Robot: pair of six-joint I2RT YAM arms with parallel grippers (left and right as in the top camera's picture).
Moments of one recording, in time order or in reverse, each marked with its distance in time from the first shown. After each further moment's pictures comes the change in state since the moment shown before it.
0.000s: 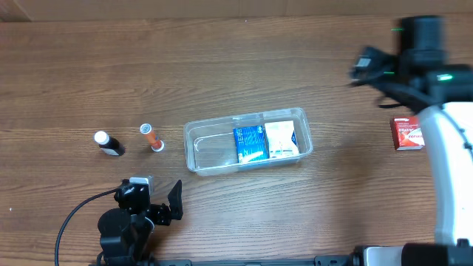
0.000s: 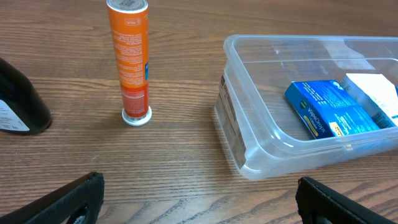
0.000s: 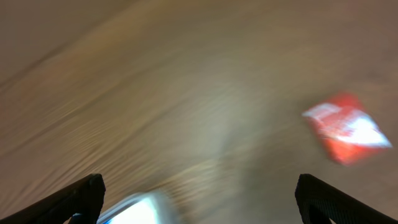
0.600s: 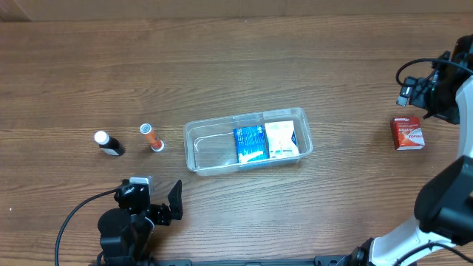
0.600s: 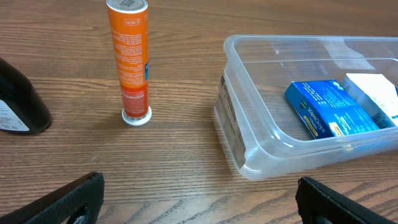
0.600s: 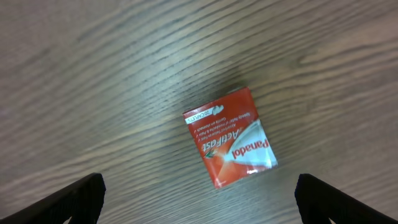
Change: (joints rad) left arm 0.000 0.000 0.000 0.000 0.000 0.000; right arm -0.323 0.317 -0.013 0.018 -0.071 -0.510
